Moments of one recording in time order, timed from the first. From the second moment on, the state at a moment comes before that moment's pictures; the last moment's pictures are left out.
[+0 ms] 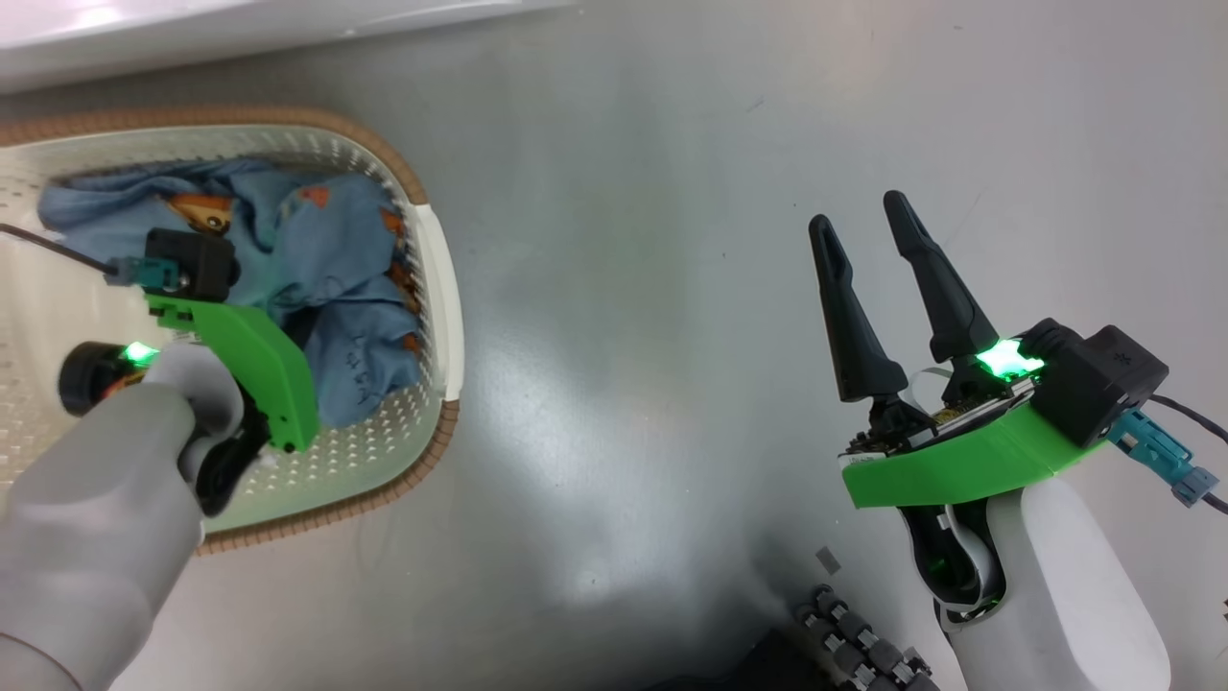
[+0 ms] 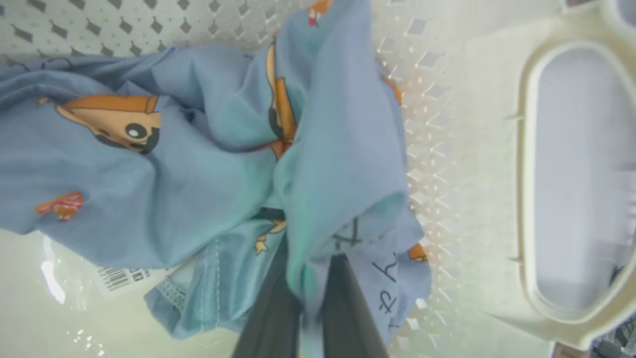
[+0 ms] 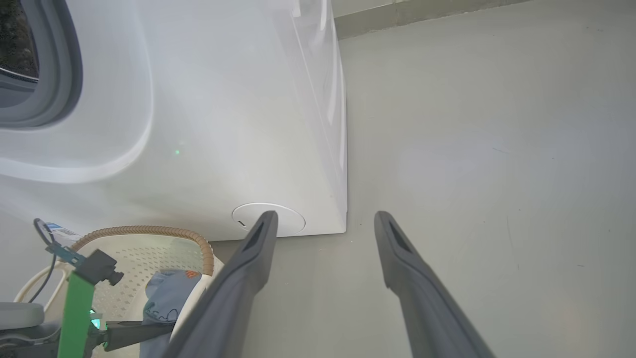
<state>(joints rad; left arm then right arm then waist) -1.05 0.38 -1.28 0.95 -1.25 -0.13 0.02 -0.39 -0.05 0.18 0.04 0.39 0.13 -0.26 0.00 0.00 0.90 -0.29</state>
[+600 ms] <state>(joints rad) -0.95 0.42 -1.29 0.82 -1.27 -0.13 -0.22 -0.42 -0.05 0.17 0.09 0.41 0.13 -0.26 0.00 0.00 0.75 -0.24</state>
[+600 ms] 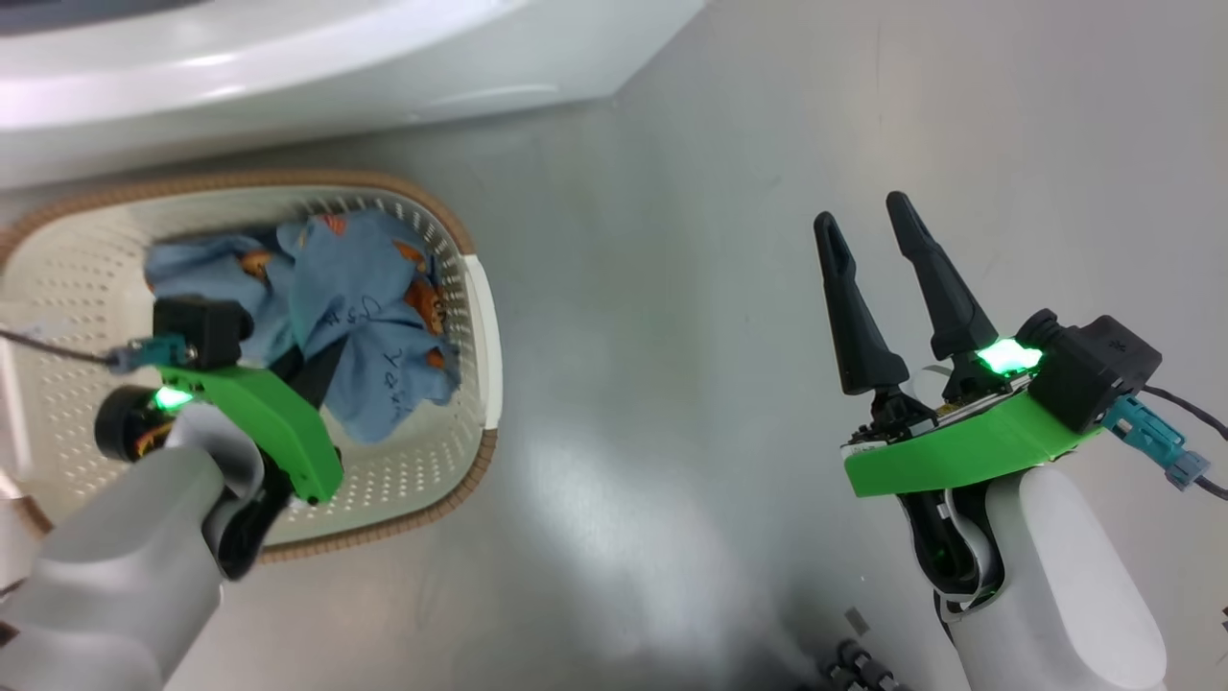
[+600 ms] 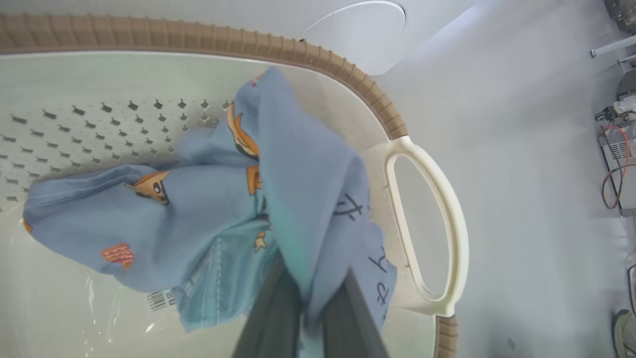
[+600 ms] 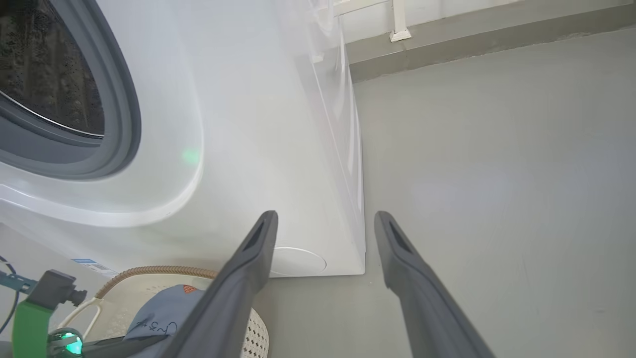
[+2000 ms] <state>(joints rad) -0.33 0.37 -0.57 0.39 -0.70 -0.05 -0.25 -0.28 -0.06 0.15 0.25 0.40 0.13 -0.26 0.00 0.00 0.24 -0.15</state>
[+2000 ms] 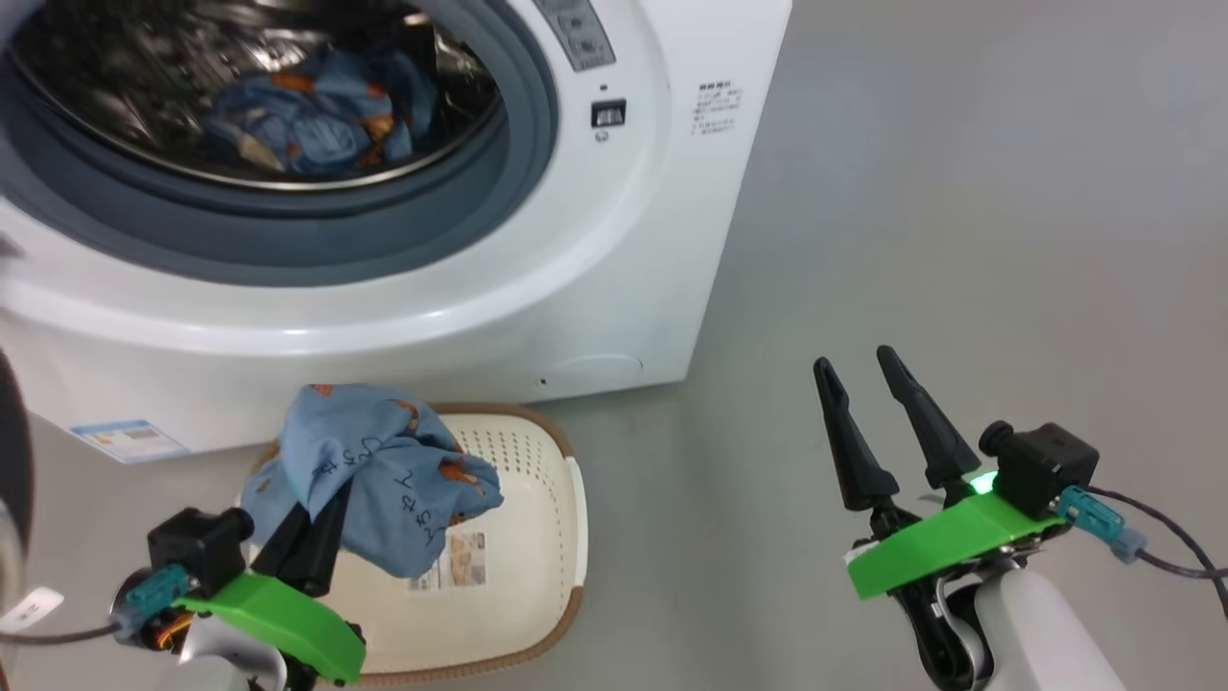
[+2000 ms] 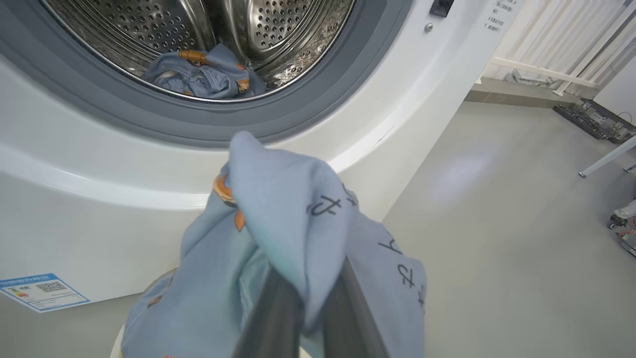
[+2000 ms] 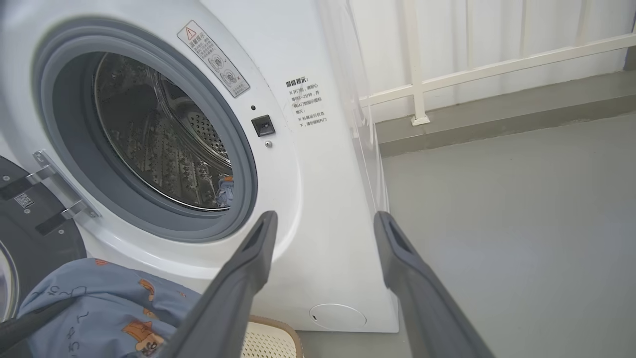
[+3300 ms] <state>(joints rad) -0.06 0.31 -0.34 0.03 -0.57 0.05 -0.25 -0.14 -0.13 0.14 0.28 0.41 0.13 -0.26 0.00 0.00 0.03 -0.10</state>
